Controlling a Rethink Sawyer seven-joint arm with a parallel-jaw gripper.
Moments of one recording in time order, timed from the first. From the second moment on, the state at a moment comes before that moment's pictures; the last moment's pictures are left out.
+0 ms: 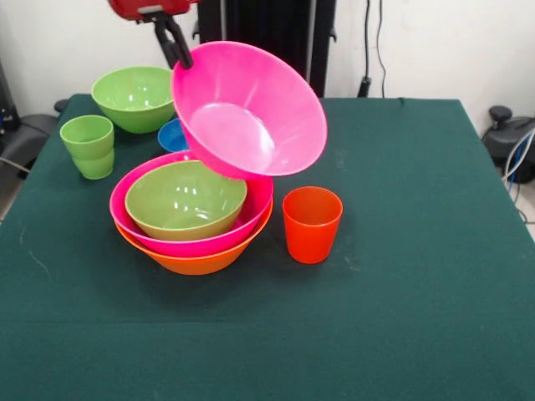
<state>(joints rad) -1.23 -0.81 0.94 1.99 -0.41 0.75 2.06</state>
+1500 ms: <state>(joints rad) -1.25 -0.60 0.97 1.76 -0.49 0.86 1.89</state>
